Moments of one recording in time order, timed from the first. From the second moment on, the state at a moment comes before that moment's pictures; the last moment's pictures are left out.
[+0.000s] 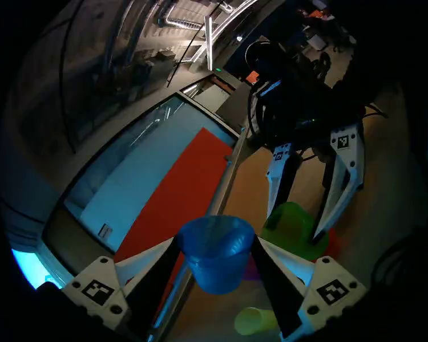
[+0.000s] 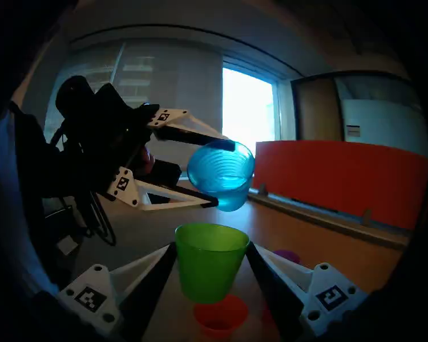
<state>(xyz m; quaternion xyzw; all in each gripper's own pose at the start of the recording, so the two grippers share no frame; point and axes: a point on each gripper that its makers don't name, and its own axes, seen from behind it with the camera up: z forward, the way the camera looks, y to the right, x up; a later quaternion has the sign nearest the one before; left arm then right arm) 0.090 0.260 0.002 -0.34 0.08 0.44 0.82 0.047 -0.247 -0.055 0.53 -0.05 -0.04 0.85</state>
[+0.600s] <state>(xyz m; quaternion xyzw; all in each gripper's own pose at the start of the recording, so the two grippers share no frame) 0.094 0.266 0.003 -0.34 0.09 0.46 0.81 0.050 -0.244 -0.056 0.52 -0.04 -0.04 0.85</state>
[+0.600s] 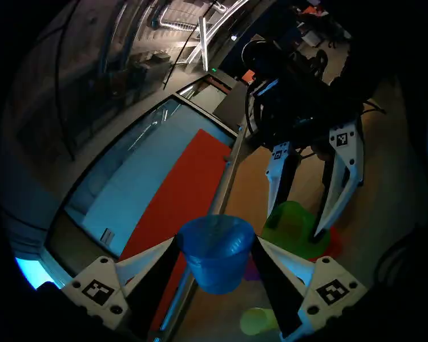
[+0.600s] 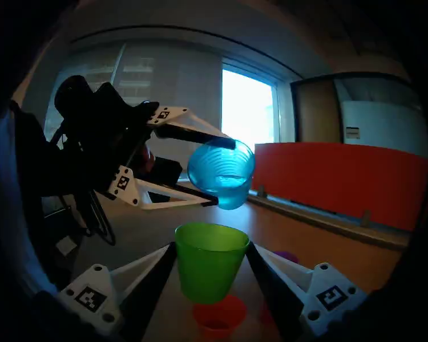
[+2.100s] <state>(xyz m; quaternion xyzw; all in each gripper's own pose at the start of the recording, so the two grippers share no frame) 0.100 0.280 -0.001 -0.35 0.10 0.50 0.78 0.059 -0.234 -0.057 0.52 -0.02 -0.04 0.85</state>
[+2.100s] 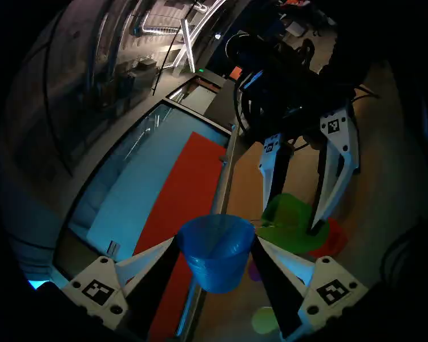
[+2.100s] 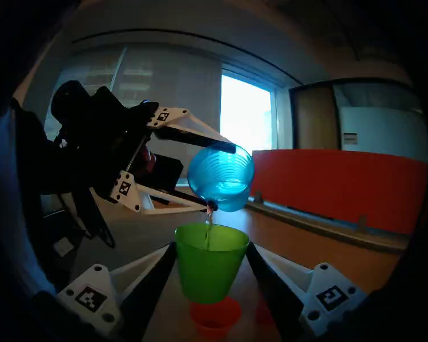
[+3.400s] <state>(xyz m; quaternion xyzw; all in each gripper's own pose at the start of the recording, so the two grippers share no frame) 0.107 0.283 -0.005 -0.34 0.12 0.53 0.77 0.063 -0.230 -0.059 0.52 -0.02 -0.04 0.86</state>
